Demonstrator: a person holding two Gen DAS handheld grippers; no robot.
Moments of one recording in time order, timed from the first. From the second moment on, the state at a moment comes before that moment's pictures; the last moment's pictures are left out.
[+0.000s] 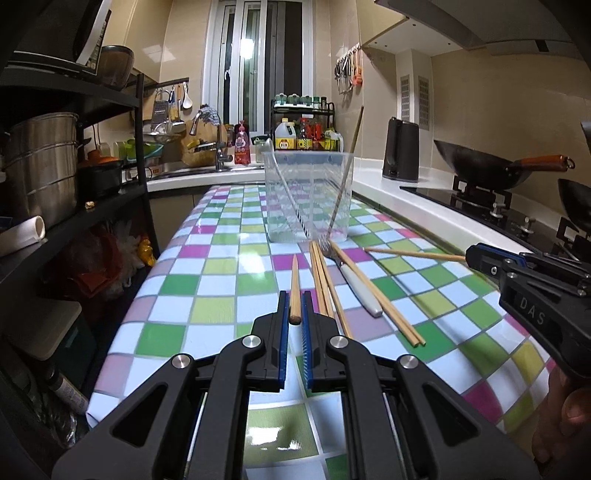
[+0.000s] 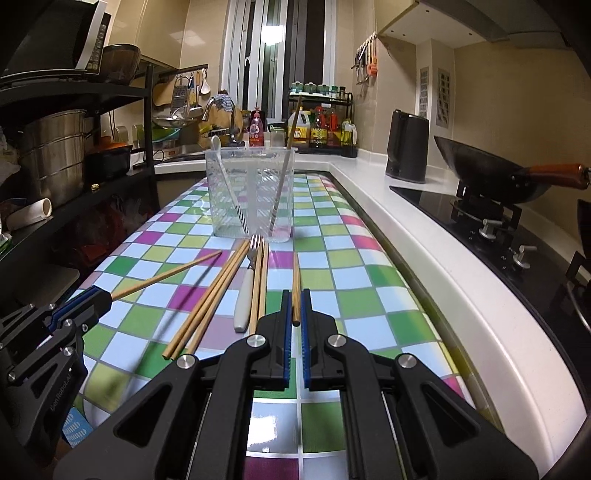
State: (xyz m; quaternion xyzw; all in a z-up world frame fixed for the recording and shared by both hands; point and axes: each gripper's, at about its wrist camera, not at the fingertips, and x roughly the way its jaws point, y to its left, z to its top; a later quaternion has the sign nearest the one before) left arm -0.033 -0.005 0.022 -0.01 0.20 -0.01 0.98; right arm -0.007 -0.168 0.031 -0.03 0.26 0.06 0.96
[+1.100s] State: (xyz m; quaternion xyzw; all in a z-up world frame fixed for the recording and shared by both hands) left arm 0.035 0.031 0.140 0.00 0.15 -0.04 0.99; right arm 0.053 -0.163 0.156 -0.01 0.20 0.10 0.97
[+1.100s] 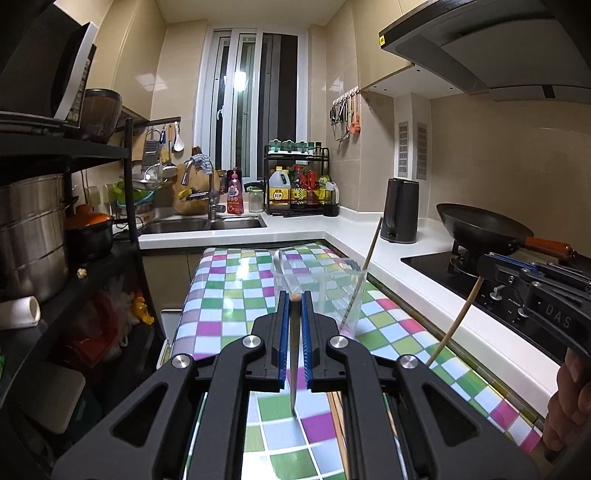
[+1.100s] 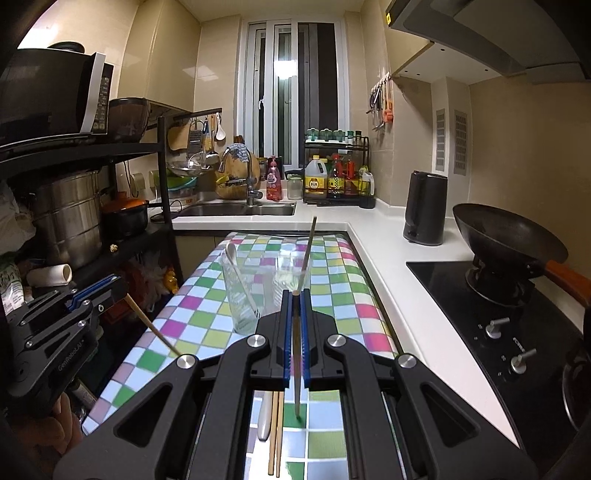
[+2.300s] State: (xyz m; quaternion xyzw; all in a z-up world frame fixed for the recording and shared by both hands) left arm 0.274 0.026 0.183 0.01 0.29 -0.12 0.95; right arm 0.258 -0.121 0.175 -0.02 0.27 0.13 0.95
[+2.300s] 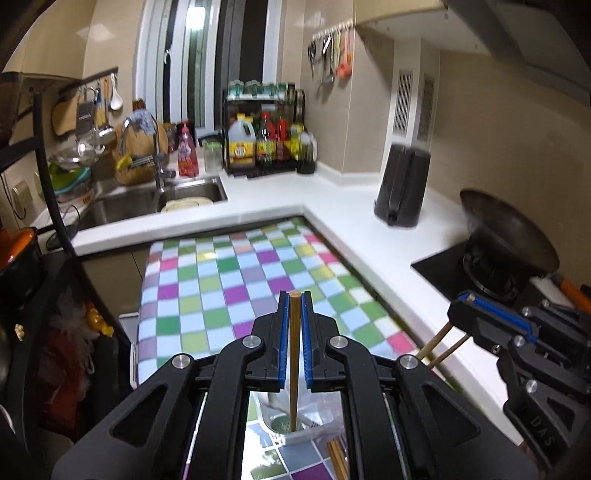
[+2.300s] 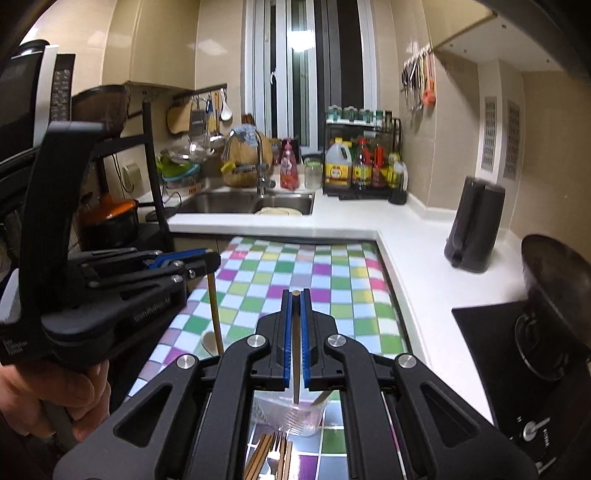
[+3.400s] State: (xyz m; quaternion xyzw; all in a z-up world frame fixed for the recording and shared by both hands) left arm 0.092 0.029 0.102 -0.04 0.25 -0.11 0.96; right arm 0.069 -0.167 0.119 -0.01 0.21 0.10 0.97
